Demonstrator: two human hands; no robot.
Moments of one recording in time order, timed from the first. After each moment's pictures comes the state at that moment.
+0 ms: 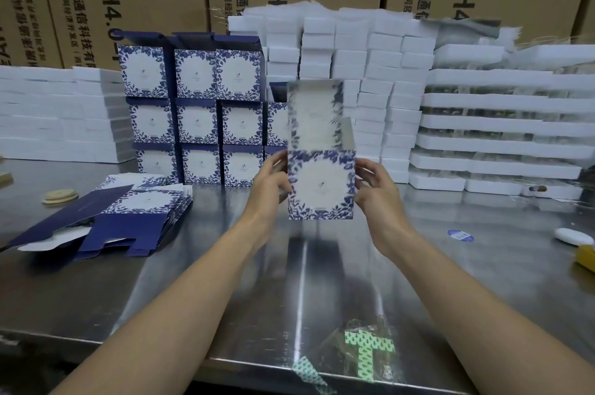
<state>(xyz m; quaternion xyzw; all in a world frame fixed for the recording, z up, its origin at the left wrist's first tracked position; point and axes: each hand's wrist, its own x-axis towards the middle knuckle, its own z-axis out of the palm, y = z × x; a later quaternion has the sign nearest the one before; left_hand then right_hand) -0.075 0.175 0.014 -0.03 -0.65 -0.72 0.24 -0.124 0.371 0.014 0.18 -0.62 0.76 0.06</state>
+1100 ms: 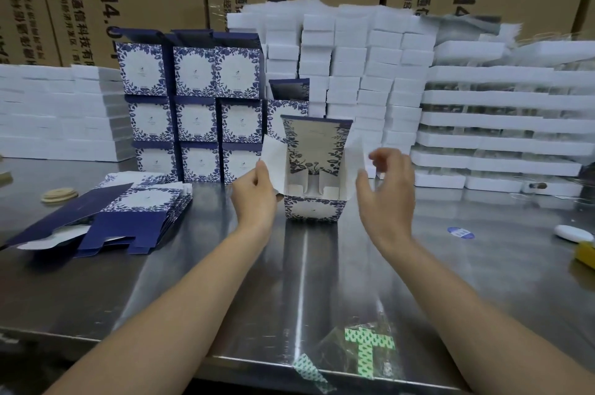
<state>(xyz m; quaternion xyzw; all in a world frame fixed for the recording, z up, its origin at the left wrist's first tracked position) -0.085 0.171 0.005 0.13 -0.61 -0.66 0.42 -0.109 0.373 0.014 0.20 -0.71 0.50 0.45</state>
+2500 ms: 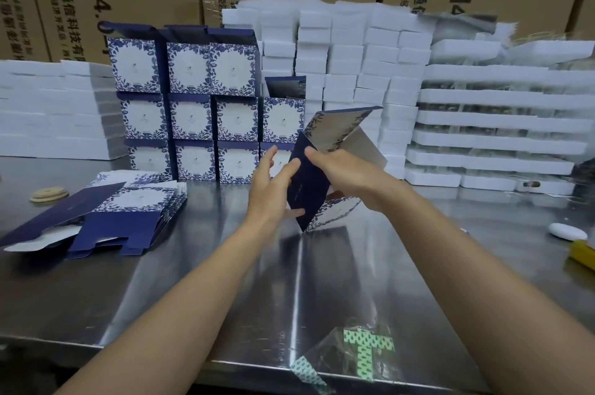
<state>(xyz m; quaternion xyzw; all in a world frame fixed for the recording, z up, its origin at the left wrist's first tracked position) -0.063 0.195 0.017 0.02 -0.59 -0.76 0.27 -0.103 0.341 0.084 0.27 -0.86 0.44 -0.05</state>
